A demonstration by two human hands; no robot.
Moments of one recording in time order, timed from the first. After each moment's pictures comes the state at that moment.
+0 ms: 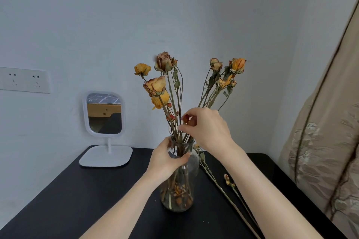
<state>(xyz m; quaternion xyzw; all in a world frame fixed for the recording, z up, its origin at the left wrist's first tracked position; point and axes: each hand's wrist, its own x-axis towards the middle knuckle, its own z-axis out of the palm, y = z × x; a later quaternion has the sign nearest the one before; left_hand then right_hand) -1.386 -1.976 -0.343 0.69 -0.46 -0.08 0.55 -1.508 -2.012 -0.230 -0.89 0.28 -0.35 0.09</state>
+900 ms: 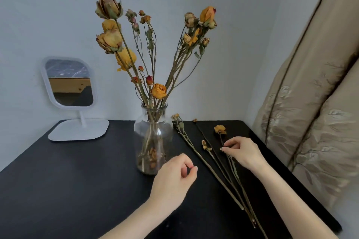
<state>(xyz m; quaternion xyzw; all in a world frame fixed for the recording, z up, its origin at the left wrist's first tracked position) -1.492 -1.947 -0.406 0.70 -0.55 -0.09 0.45 -1.641 -2.106 -0.369 -0.78 0.51 -0.25 0.28</state>
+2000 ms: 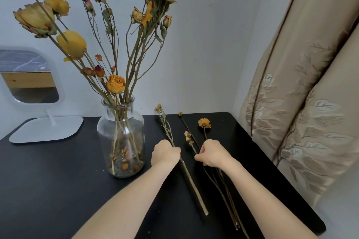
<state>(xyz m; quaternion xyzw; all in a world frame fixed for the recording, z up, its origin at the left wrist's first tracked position) -1.492 -2.081 -0.425 0.86 -0.31 -0.21 0.35 -1.612 -2.145 -0.403 -0.82 0.52 -0.02 0.25</state>
